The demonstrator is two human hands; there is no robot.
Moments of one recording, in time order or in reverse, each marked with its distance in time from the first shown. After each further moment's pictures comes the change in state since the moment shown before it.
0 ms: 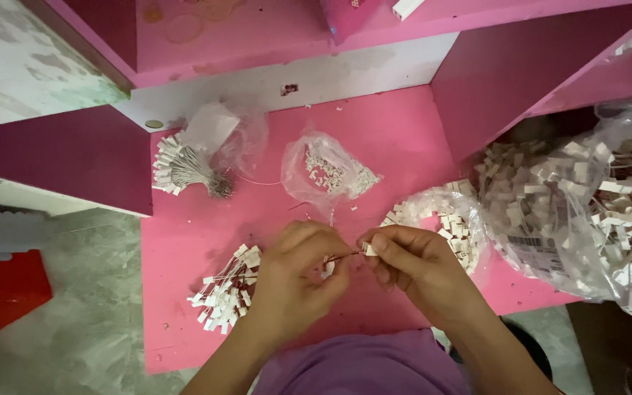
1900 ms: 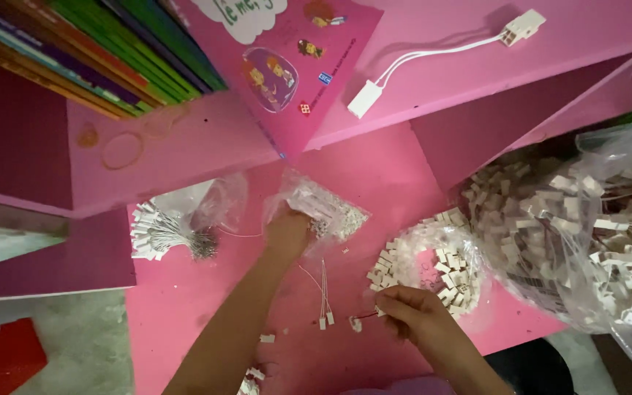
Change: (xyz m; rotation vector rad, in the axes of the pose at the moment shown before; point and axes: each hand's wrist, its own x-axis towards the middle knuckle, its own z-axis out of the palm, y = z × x) left_hand 0.043 -0.323 0.129 0.842 -0.472 -0.195; right_hand 0.042 0.049 -0.055 -0.032 0.301 0.270
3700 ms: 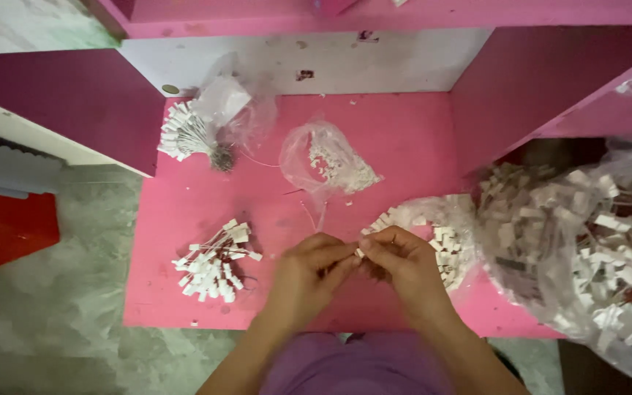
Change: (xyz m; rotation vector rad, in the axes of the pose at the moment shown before) left_hand -0.199 0.172 -0.188 -0.929 0.383 -0.060; right_hand -0.030 -0.015 -0.003 -0.132 -0.198 -0.324
